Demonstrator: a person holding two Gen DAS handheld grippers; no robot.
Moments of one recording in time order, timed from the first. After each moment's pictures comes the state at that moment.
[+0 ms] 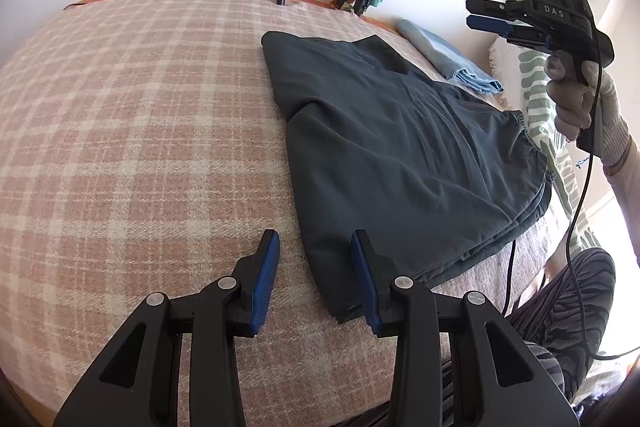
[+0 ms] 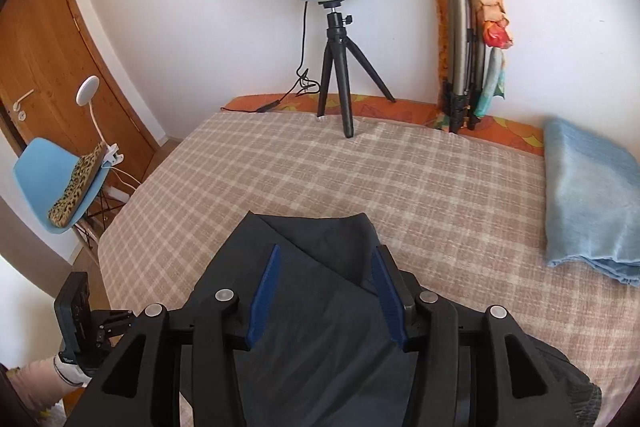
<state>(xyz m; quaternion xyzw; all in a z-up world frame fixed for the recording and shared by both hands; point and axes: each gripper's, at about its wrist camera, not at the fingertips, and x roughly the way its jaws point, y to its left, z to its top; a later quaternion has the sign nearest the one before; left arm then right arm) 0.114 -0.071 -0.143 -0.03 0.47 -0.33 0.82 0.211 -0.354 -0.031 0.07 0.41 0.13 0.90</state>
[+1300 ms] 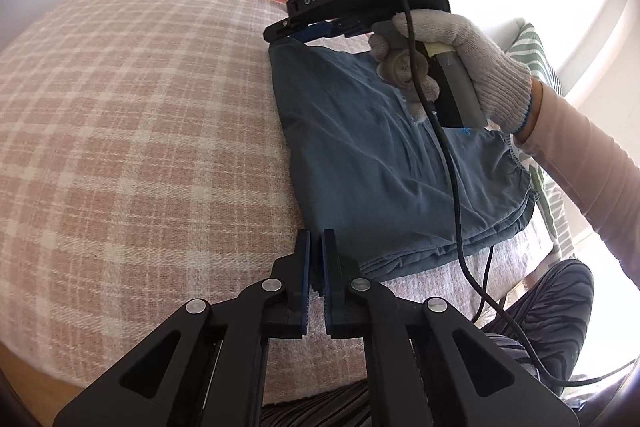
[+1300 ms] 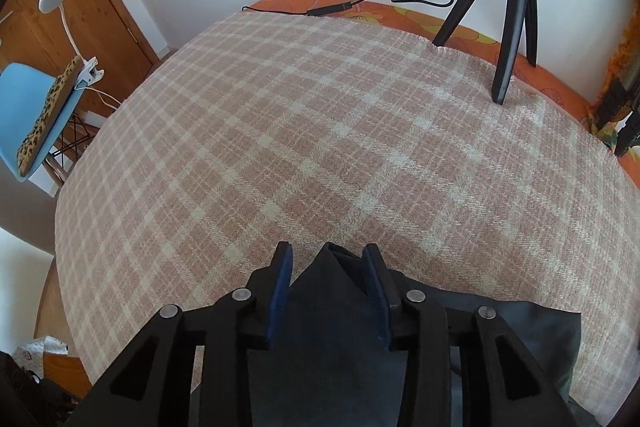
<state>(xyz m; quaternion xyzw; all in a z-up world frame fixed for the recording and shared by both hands) 0.095 -0.052 -0.137 -0.09 0.46 -0.32 0.82 0.340 -0.200 -0.126 -0.02 0.53 0.15 0.84</state>
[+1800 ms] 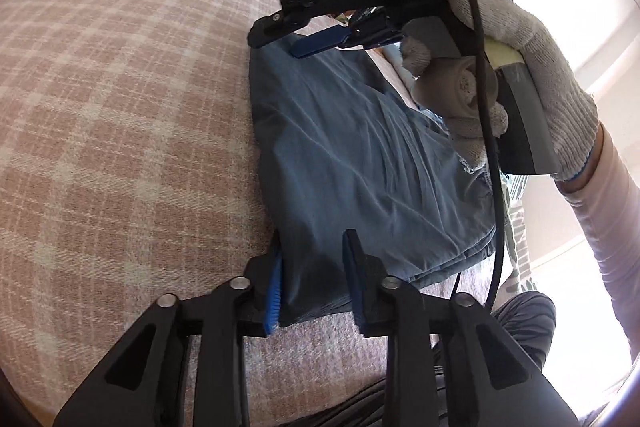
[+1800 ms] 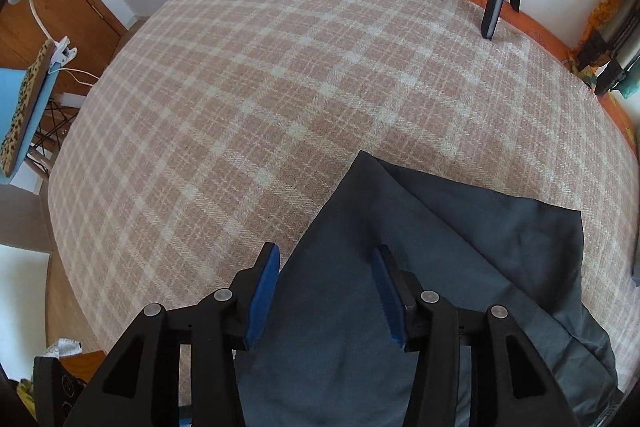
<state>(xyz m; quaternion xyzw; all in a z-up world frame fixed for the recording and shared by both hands) 0.109 -0.071 -0.157 -0.16 0.48 -0.36 0.79 0.315 -0.165 -0.135 -0.03 0.63 0.08 0.78</state>
